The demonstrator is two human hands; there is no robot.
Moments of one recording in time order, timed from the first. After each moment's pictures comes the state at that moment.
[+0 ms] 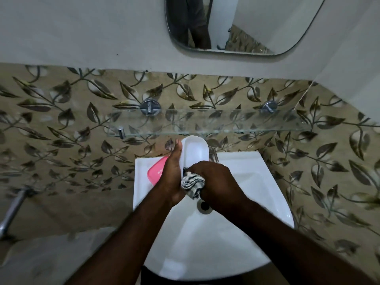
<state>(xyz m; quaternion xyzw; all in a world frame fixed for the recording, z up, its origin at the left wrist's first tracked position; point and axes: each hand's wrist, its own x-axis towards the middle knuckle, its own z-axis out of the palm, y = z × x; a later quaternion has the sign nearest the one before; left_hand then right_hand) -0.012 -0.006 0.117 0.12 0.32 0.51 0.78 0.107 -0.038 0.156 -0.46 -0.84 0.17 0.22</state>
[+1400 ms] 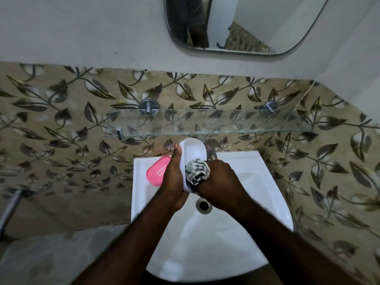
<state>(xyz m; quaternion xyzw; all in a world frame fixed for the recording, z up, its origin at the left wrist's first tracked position) 0.000 -0.017 0.126 0.13 0.39 0.55 0.73 0.109 -0.026 0.149 -0.59 -0.74 0.25 0.22</state>
